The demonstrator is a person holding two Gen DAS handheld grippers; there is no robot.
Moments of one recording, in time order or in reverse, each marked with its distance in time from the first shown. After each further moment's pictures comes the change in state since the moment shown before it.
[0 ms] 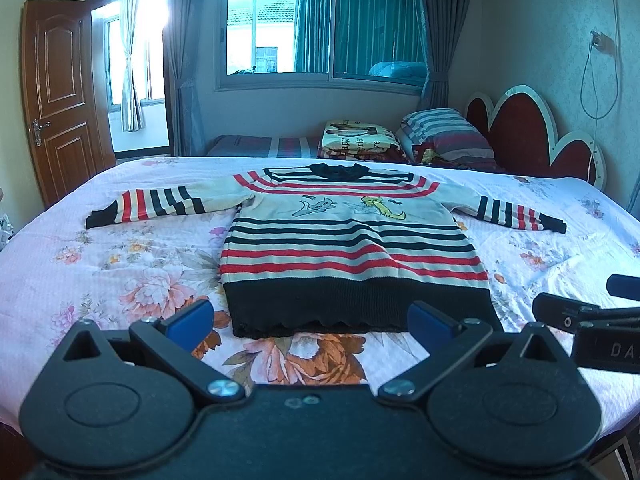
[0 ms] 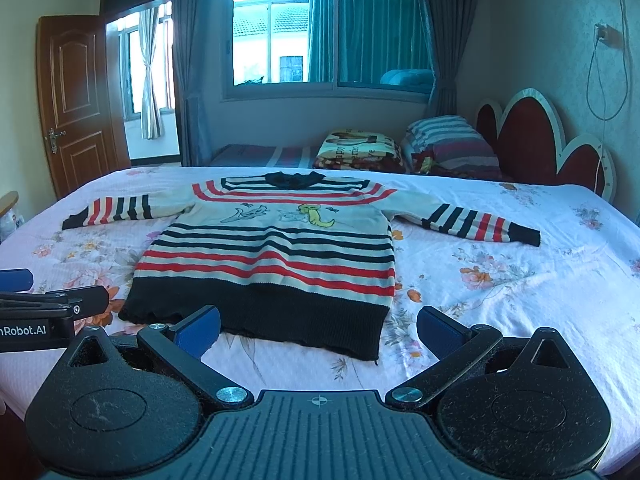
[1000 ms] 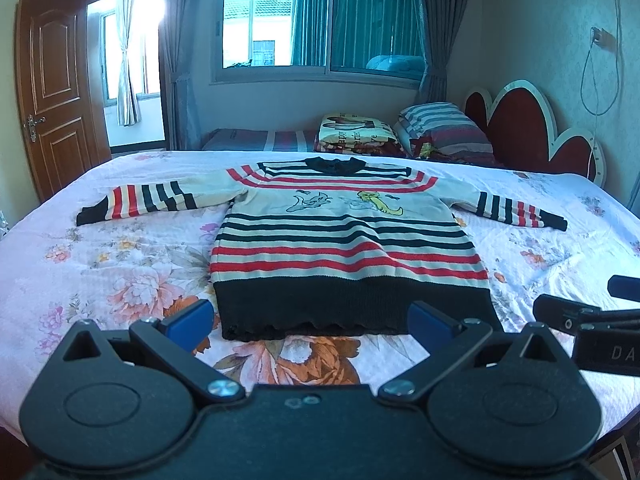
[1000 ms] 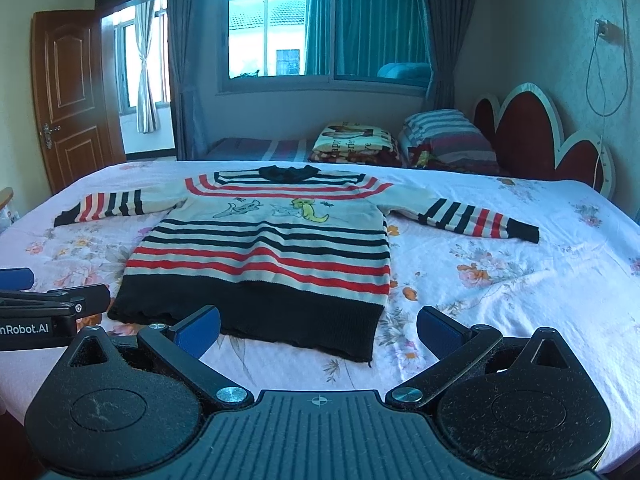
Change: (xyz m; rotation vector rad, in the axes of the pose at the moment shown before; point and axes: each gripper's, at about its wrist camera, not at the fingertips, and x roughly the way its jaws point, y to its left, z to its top) left arm 0.021 -0.004 0.000 -0.008 0.026 -0.012; right arm 0.016 -0.007 0.002 0.008 0.025 -0.013
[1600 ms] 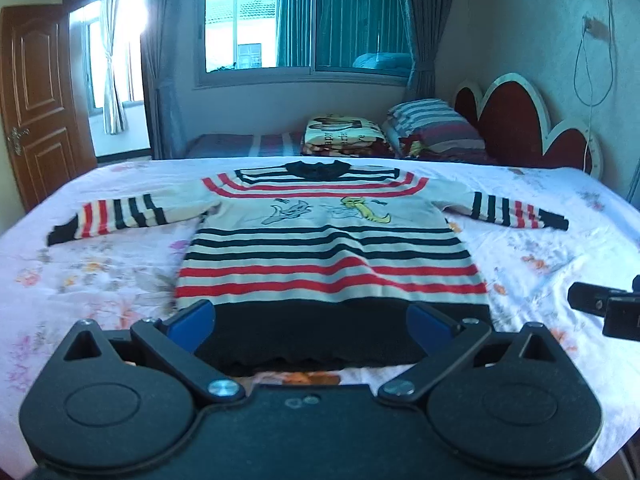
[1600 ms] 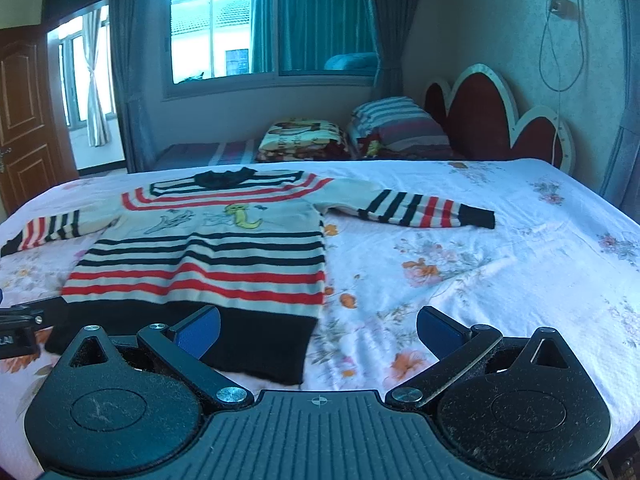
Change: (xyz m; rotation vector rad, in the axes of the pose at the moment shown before) left arm 0.046 -0.025 0.023 0.031 -0.001 -0.026; right arm 0.034 -0.059 0.016 0.095 0.013 -0.128
